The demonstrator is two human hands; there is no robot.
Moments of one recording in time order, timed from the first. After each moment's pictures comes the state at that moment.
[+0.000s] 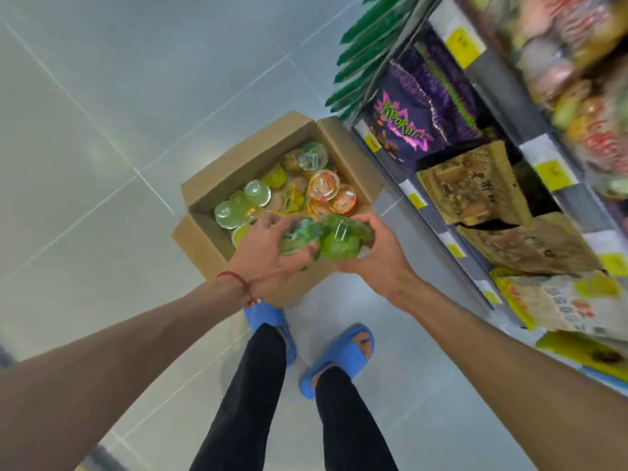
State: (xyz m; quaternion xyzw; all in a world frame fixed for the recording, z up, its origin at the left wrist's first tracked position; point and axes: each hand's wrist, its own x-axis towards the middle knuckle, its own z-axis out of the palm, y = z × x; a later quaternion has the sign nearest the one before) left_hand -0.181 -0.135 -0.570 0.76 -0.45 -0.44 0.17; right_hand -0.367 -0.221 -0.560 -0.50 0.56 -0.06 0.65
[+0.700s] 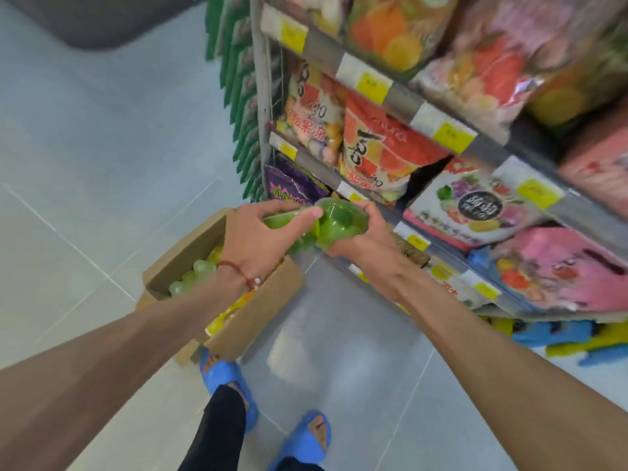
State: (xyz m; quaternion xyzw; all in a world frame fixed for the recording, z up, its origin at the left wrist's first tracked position) left_hand -0.365 -0.167 -0.326 0.70 -0.42 -0.38 0.43; right_hand -0.545 -0.211 -0.329 -0.48 0.55 -0.26 0.63
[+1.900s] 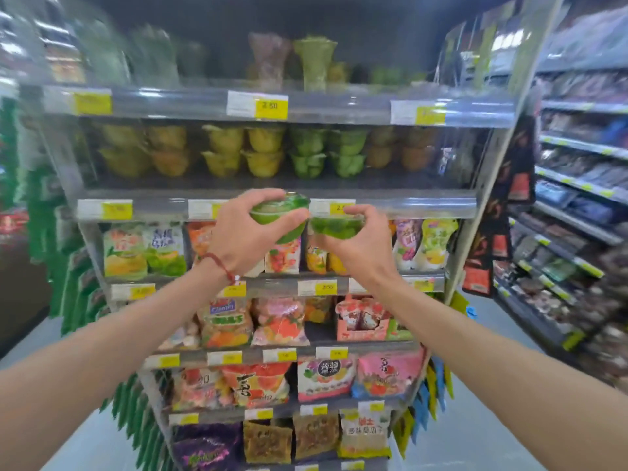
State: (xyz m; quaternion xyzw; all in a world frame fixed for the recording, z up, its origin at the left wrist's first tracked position) left_hand -0.458 -0.274 0.150 0.33 -0.76 -0.27 0.49; right_hand -0.639 -0.198 0.123 -0.48 0.65 -0.58 0.08
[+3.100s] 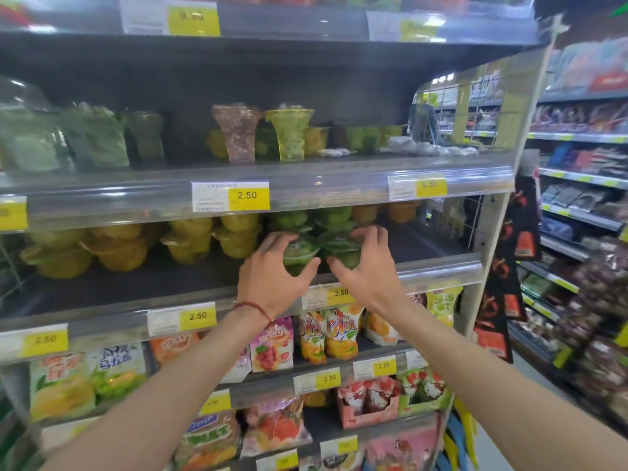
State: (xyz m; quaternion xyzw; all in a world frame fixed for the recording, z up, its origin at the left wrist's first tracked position) left_hand -0.565 -0.414 0.165 0.31 -0.83 -0.06 0.46; right_hand -0.719 -0.311 0.163 -0.51 0.71 -0.48 -0.10
